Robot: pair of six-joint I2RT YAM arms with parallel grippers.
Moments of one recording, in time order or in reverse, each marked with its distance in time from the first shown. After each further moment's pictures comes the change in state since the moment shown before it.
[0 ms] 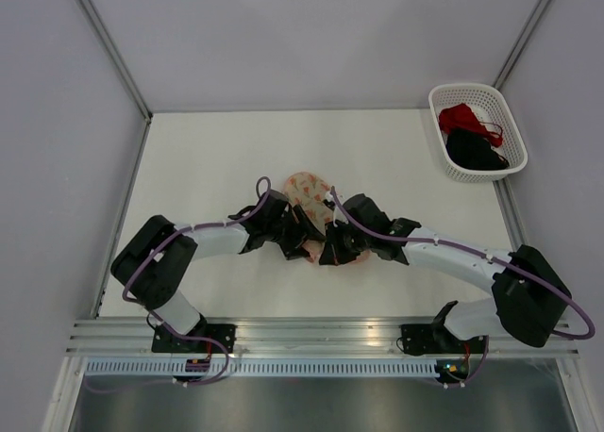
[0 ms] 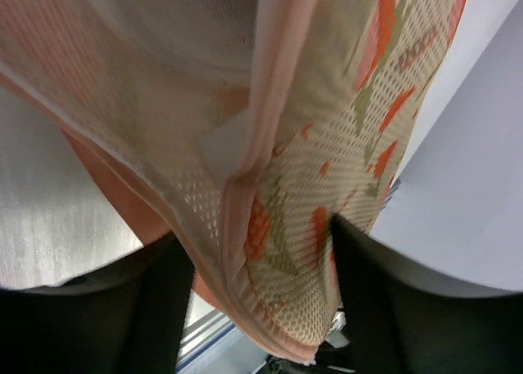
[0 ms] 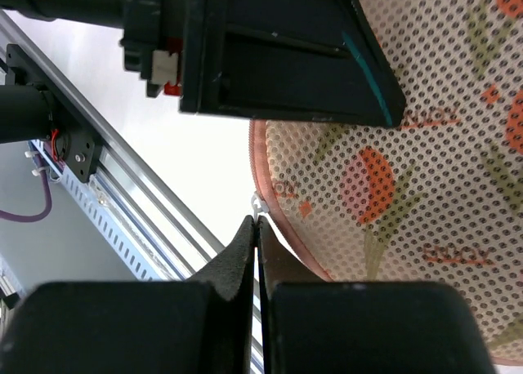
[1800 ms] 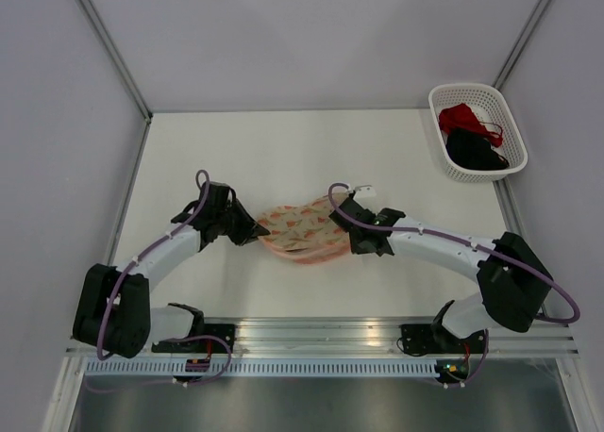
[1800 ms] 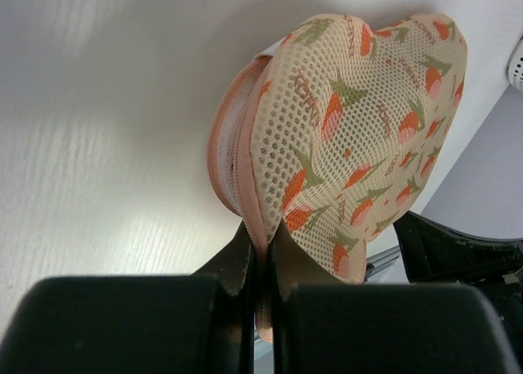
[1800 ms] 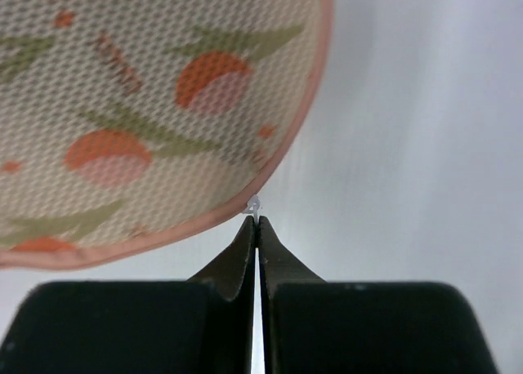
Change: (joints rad) left arm 0.379 -0.360 -0.097 -0.347 -0.023 0.235; right arm 0.058 0.109 0.146 -0.392 0.764 0.152
